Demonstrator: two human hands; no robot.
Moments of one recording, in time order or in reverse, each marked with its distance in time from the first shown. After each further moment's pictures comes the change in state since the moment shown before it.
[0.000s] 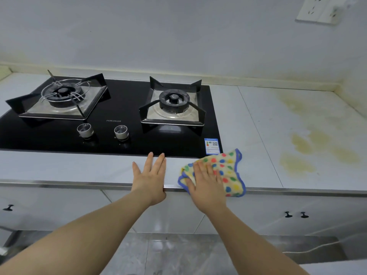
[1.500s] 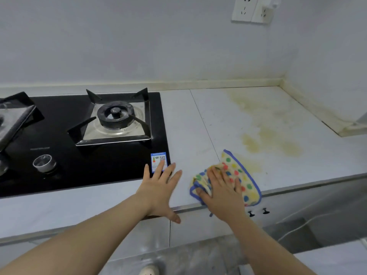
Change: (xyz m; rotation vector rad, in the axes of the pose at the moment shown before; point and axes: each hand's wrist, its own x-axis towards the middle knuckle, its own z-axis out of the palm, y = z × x) left_hand 0.062 0.132 -0.049 0.067 -0.035 0.432; right_hand -0.007 0.165 -0.038 0.011 0.018 0.180
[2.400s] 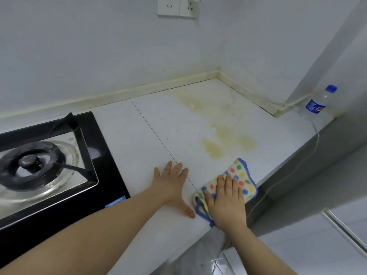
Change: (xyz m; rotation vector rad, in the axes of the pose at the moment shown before) left_hand 0.135 0.041 -0.070 0.054 -0.146 0.354; right_hand 0.028 0.036 -0.012 0.090 0.050 0.662
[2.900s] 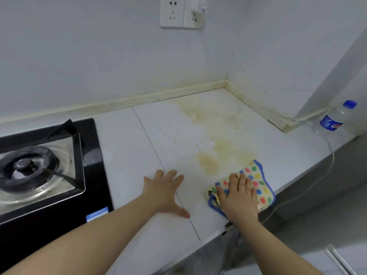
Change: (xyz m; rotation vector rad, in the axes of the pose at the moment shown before) left_hand 0.018 0.016 -0.017 -0.028 0.074 -0.138; right_hand 0.072 0.051 -0.029 0.005 0.032 -0.001
